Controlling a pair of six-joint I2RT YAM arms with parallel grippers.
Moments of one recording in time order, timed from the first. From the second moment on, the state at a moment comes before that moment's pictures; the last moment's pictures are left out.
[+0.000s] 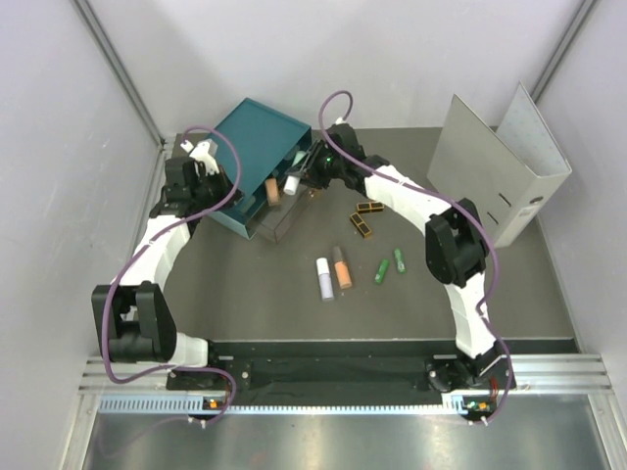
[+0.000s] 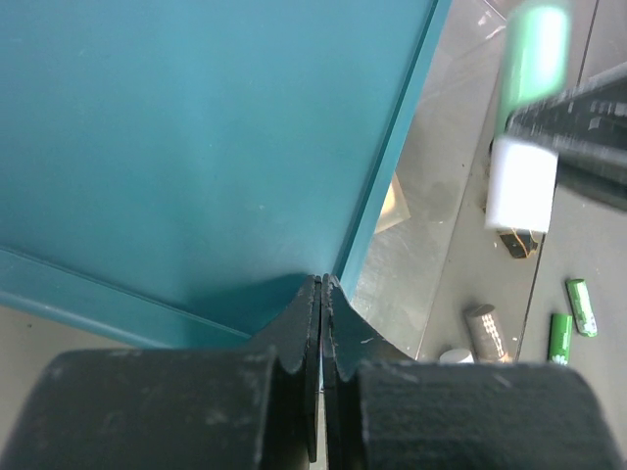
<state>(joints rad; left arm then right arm) 0.01 1.42 1.05 -0.19 0.42 -0.26 0.63 2.14 1.85 -0.23 -0.22 1.07</state>
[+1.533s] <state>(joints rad) 0.02 1.39 1.02 -0.19 0.41 -0.23 0.81 1.71 1.26 -0.70 -0.06 0.52</state>
